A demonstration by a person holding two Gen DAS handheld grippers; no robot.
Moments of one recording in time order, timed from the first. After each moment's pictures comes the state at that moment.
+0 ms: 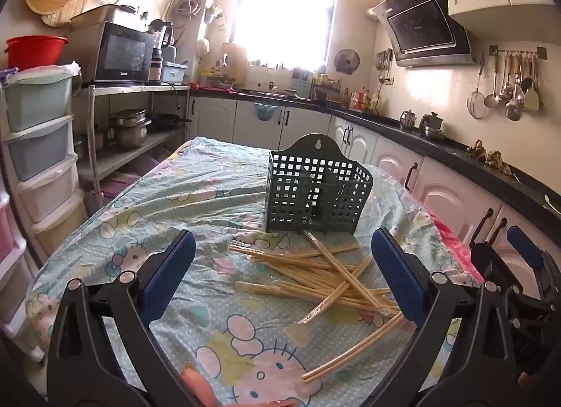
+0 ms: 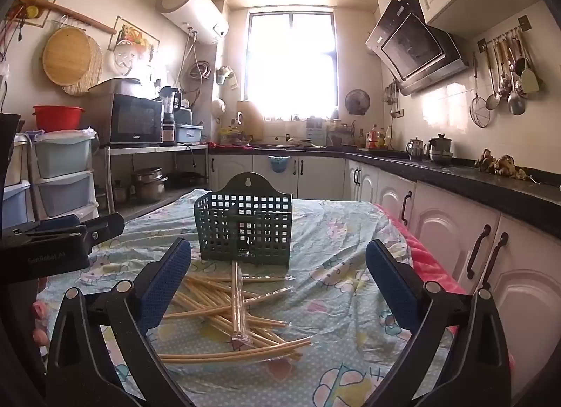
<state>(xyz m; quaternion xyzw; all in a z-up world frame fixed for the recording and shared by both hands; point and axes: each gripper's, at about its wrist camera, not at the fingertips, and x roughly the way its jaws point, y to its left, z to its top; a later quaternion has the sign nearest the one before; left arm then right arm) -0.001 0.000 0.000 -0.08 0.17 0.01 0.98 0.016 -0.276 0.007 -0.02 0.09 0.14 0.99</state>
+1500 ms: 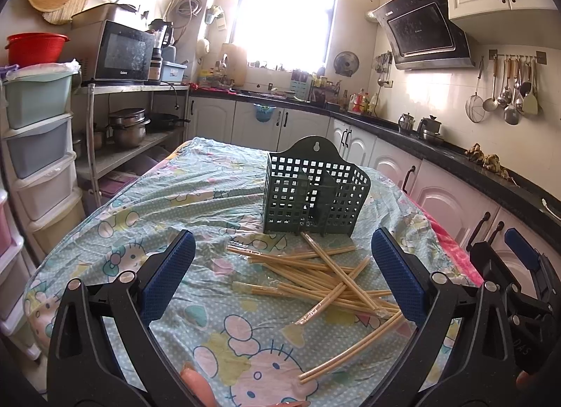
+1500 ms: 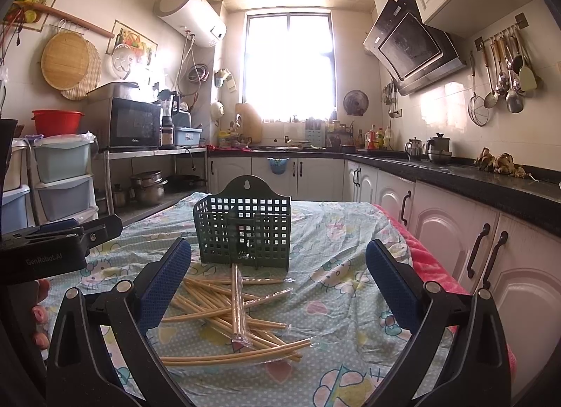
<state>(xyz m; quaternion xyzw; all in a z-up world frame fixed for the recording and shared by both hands) 0.001 -0.002 0.002 -0.08 0.17 0.01 0.98 0.015 -0.277 0.010 -0.02 0.09 0.14 0.99</state>
